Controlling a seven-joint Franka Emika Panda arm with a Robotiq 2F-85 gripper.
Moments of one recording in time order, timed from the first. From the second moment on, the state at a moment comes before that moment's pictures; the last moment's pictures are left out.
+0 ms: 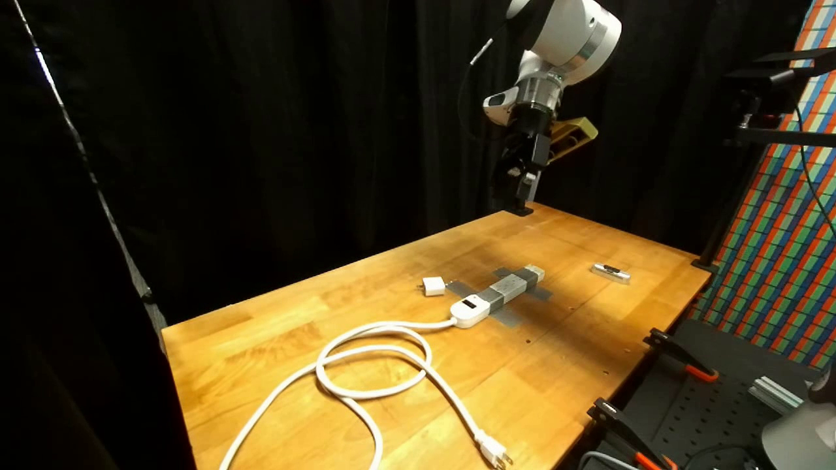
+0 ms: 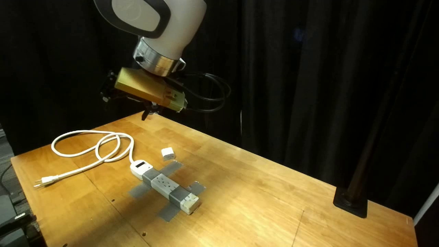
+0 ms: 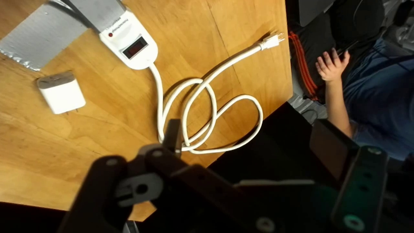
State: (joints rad) arm -0.12 0.13 -0.04 -2.13 0.54 1.81 -1.44
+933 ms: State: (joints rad) arm -0.12 0.24 0.02 -2.26 0.98 2.36 -2.00
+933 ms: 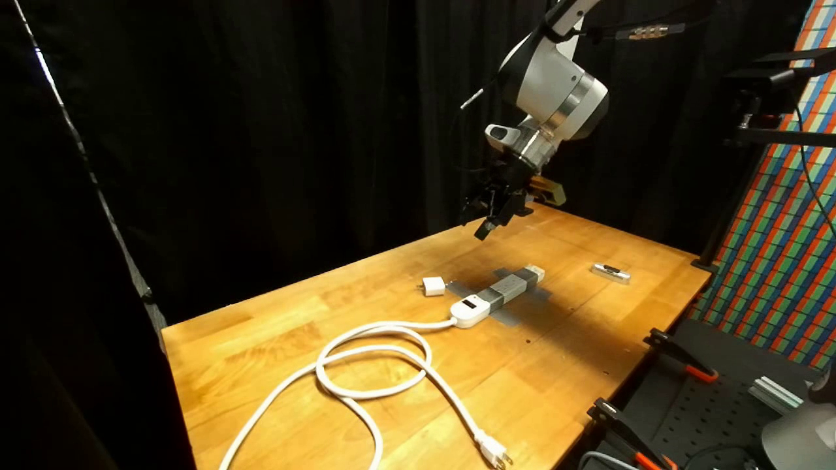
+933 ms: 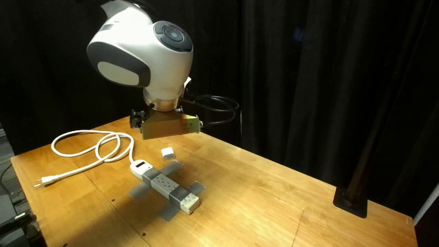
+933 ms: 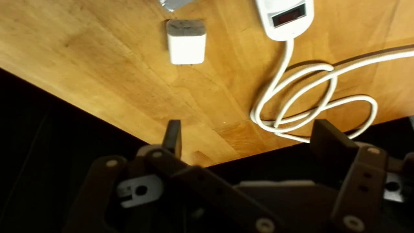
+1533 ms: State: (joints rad) arm -0.10 0.40 0.05 -2.20 1.48 2.45 -2.45
